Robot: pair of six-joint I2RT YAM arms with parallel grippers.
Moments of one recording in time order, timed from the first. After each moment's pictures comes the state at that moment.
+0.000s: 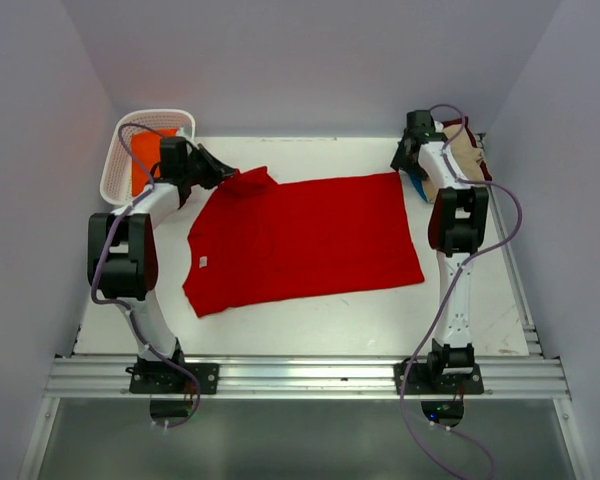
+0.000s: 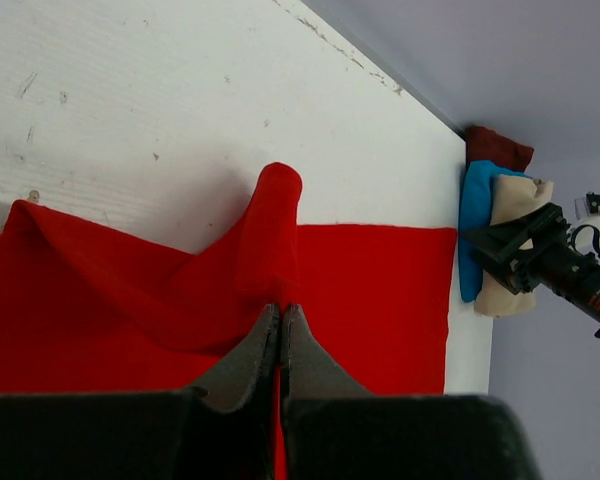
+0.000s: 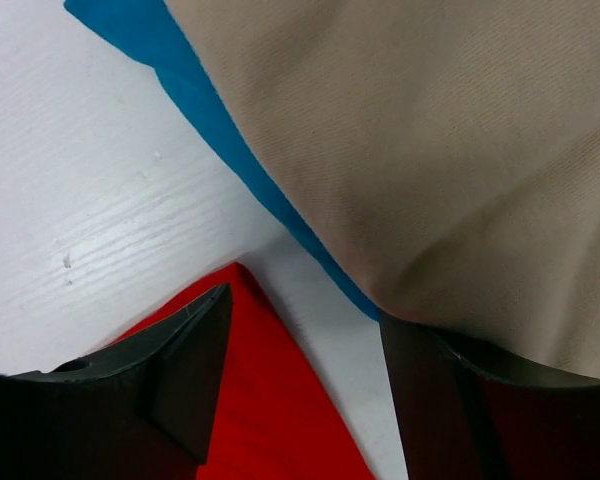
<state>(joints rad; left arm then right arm) -0.01 1.88 1.28 0.07 0.42 -0.78 0.04 2.48 2.23 -0.71 0.26 0.44</state>
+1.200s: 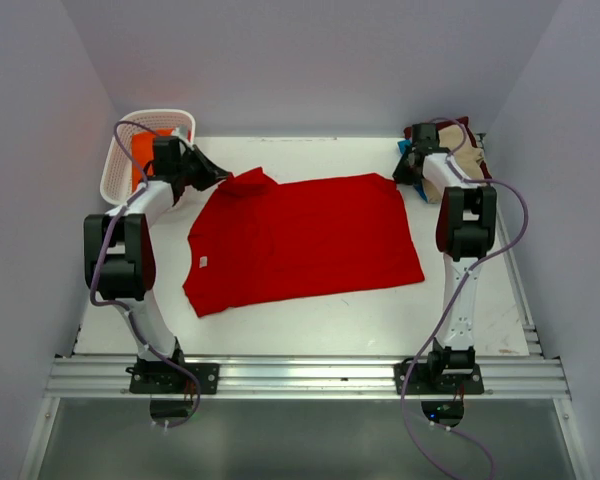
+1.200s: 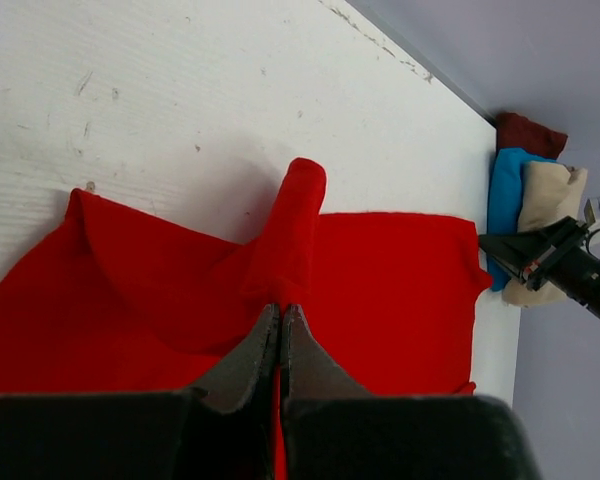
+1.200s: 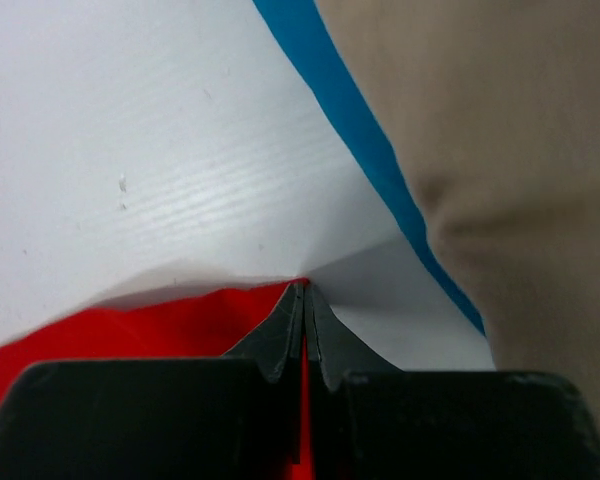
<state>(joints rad) 0.02 1.88 1.30 -0.02 0.44 -0.70 0.01 2.39 1.96 -0.48 0.01 0.47</state>
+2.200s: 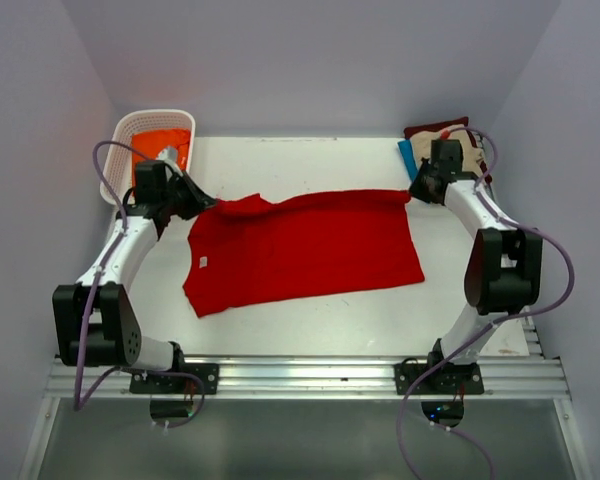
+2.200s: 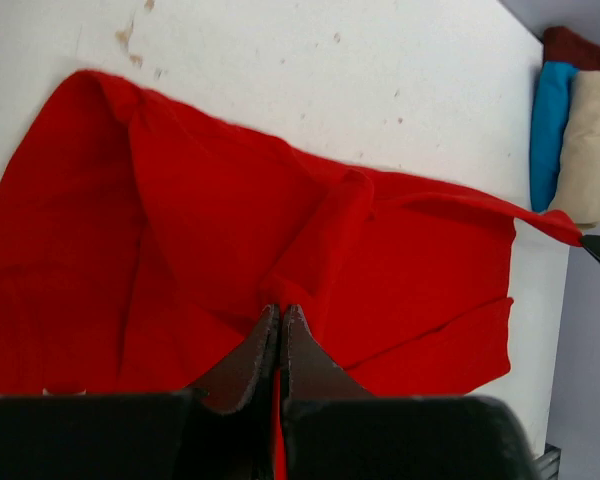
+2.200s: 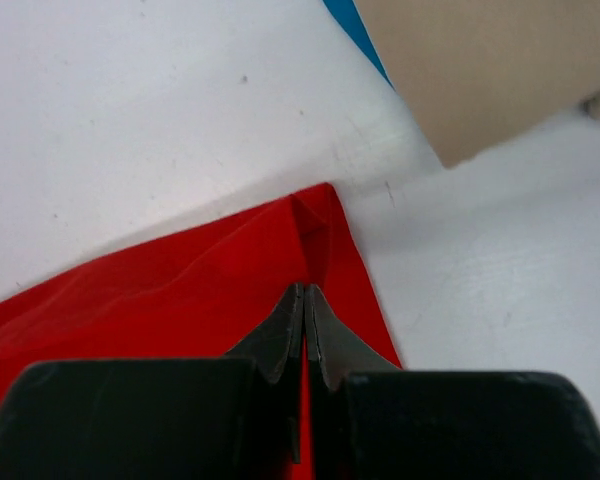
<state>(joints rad) 0.03 1.43 1.03 -0.25 0.38 -0.58 0.01 1.78 1.35 -0.37 0.04 0.44</state>
